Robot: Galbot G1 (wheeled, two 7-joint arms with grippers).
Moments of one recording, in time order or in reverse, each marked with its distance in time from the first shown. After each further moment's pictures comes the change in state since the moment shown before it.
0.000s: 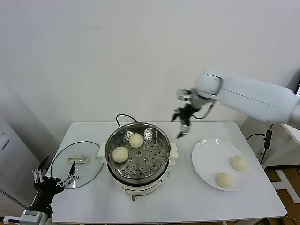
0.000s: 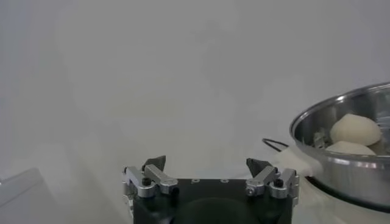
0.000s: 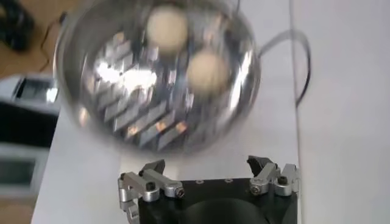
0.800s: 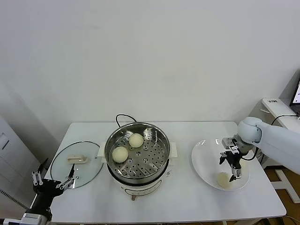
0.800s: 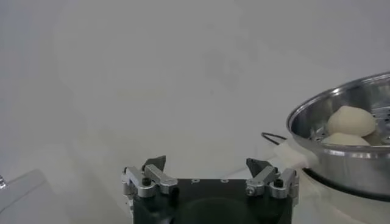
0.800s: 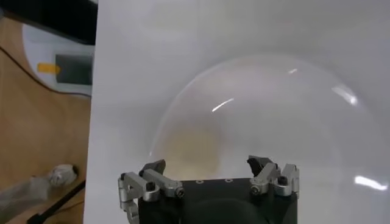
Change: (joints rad) left arm 0.028 -0.010 -0.002 -0.014 0.028 0.001 -0.002; right arm -0.450 -0.222 0.243 -0.025 -0.391 0.133 -0.077
